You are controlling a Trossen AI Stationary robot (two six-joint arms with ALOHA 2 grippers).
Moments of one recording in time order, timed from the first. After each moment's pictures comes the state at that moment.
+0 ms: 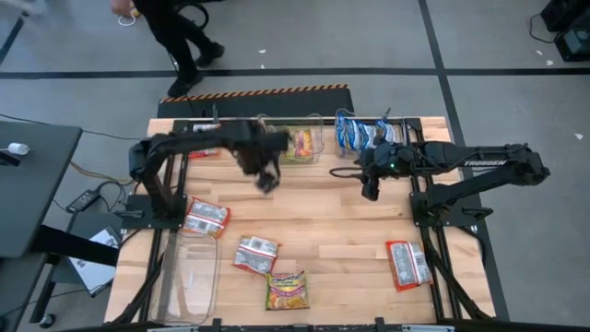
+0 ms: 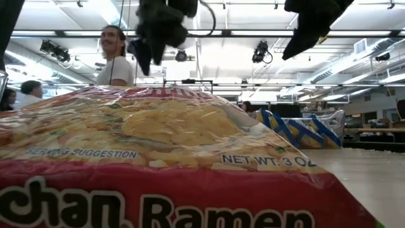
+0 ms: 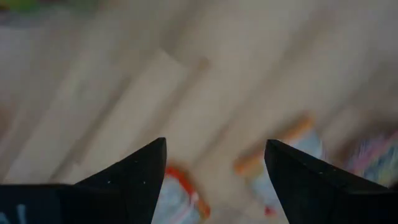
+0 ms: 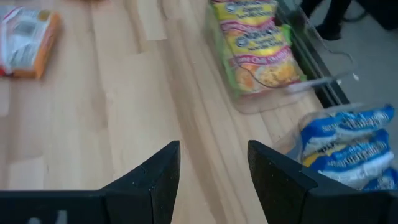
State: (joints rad) left arm 0.20 1.77 1.69 -1.39 0.09 -0.44; right arm -0.05 1.00 0.93 -0.71 0.26 0.08
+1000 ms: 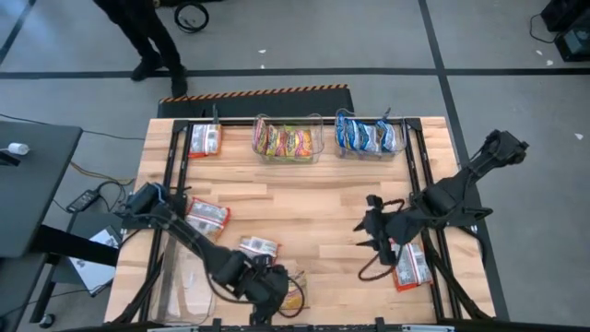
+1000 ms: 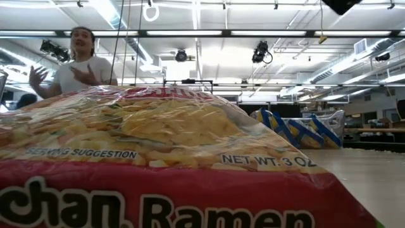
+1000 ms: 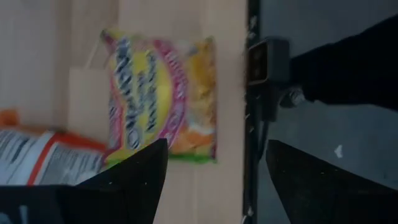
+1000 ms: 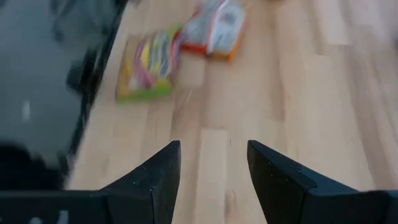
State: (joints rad) left arm -0.64 1.94 1.69 -0.83 -0.06 -0.70; right arm 0.60 1.16 1.01 -0.66 0.32 0.46
